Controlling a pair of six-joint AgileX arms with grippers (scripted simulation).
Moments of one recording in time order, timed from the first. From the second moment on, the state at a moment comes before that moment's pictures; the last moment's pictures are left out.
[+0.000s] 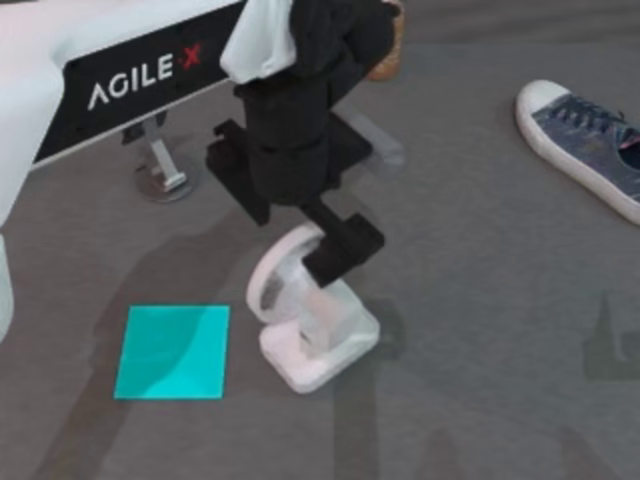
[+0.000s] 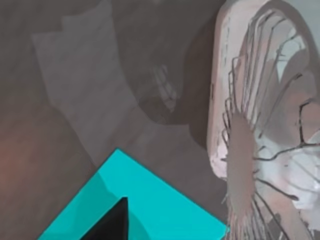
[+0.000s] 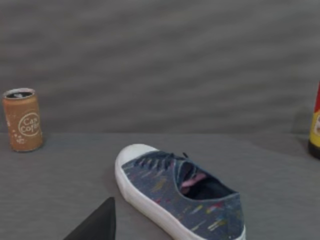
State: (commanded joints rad) left arm -0.66 2.10 1.82 -1.29 0.00 0.24; right arm 0.00 0.00 0.00 0.00 0.00 0.00
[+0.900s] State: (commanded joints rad) left arm -0.66 2.10 1.82 -1.29 0.00 0.24; right arm 0.00 0.00 0.00 0.00 0.00 0.00
